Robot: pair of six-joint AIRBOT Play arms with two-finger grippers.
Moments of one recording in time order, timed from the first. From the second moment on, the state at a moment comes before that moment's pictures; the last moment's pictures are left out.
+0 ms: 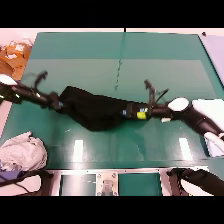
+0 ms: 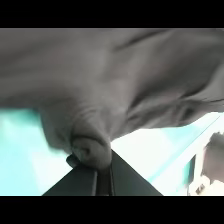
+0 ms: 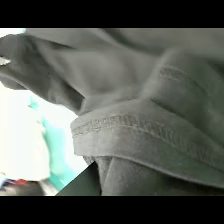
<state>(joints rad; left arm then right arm) 0.21 -1.31 1.11 0.73 -1.41 -1.09 0.30 -1.11 0.77 -0.46 0.86 1.25</state>
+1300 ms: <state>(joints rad) 0.16 -1.34 1.65 0.57 -1.17 -0.92 0.06 -0.95 0.81 -0.49 0.81 1.24</state>
